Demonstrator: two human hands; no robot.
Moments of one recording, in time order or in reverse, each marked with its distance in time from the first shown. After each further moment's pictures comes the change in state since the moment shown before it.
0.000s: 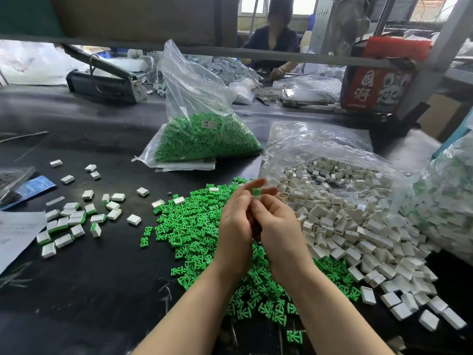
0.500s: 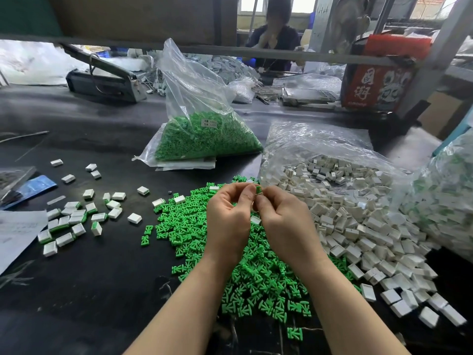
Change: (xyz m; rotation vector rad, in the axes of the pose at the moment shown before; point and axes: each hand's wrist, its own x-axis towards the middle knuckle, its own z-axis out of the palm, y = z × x) left_hand 0.007 0.014 -0.005 0.282 0.185 0.091; right_hand 0.008 -0.011 -0.021 -0.806 0.070 -0.295
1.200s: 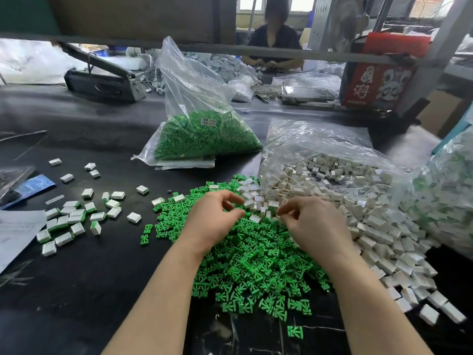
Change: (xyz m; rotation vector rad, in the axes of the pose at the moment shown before) left_hand 0.027 0.002 -0.046 0.888 -0.288 -0.101; right_hand 0.007 0.034 -0.033 -0.467 -0.148 0.161
